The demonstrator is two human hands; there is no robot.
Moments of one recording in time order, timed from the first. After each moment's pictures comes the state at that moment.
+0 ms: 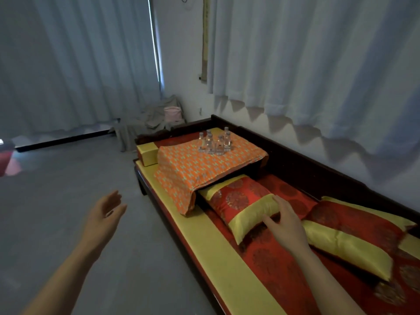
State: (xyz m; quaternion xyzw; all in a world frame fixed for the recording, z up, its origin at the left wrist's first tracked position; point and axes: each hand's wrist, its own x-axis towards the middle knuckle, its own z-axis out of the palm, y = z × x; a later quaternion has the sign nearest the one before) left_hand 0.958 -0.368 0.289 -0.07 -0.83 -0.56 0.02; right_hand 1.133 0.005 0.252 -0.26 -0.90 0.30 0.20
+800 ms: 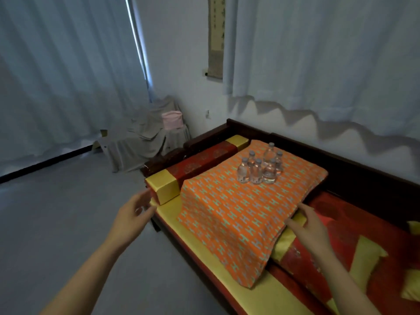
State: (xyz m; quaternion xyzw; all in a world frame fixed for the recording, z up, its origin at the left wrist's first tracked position) left_hand 0.394 -0.367 0.291 -0.22 -0.84 -0.49 -0.08; right_hand 0.631 -0.029 0.222 -0.38 -0.79 0.40 0.26
